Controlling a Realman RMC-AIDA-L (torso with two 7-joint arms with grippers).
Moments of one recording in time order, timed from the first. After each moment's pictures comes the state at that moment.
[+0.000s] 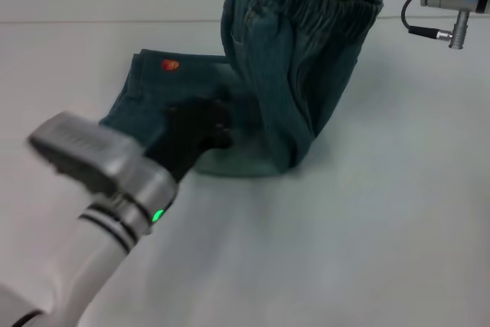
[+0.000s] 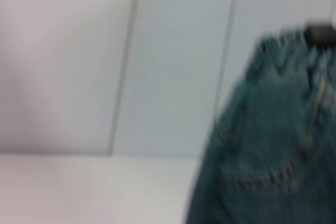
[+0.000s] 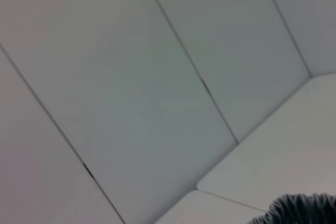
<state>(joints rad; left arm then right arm) -0.61 -2.18 -0.03 -0.28 1.71 1.12 -0.17 0.76 2.08 -0.91 -0.84 -1.75 -1.29 2.06</state>
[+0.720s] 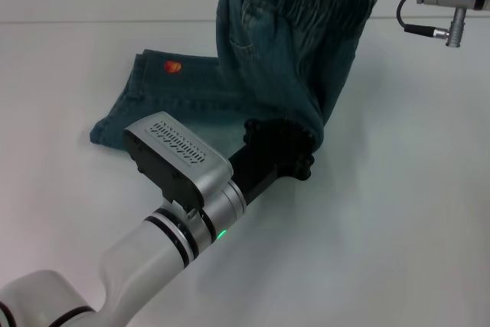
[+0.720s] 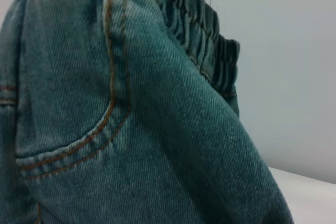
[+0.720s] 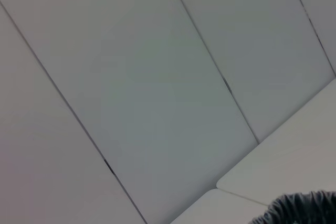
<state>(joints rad) -0.69 -2.18 -0.03 -0.45 1.81 0.97 -0.01 0.77 2.08 -0.91 -0.87 -1.74 -1.33 2.08</state>
